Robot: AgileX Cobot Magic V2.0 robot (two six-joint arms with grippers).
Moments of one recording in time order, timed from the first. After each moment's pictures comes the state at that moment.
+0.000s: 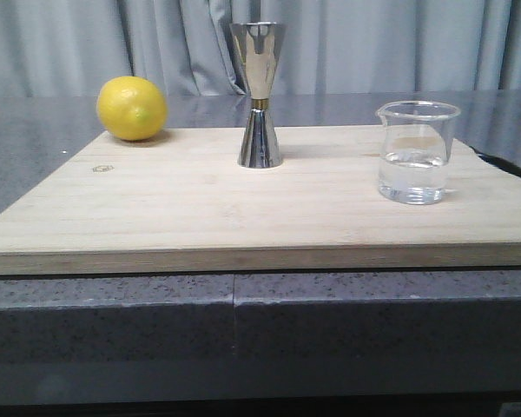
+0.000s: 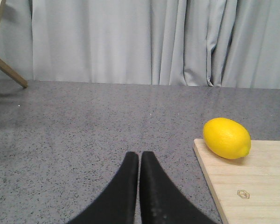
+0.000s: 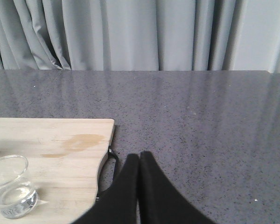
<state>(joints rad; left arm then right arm) -0.04 0.33 -0.47 -0.10 0.33 0.06 0.02 0.23 -0.45 -0.01 0.39 0.01</state>
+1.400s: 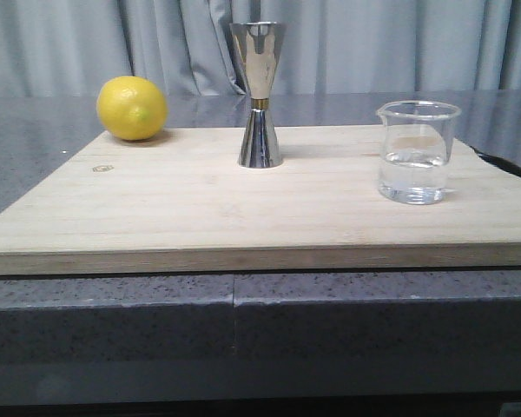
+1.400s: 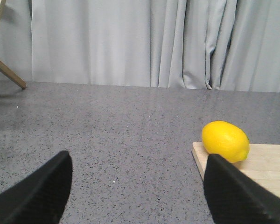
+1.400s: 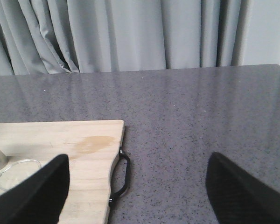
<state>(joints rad) -0.04 0.33 -0.47 -0.11 0.31 0.06 0.02 0.23 -0.45 0.06 0.39 0.01</state>
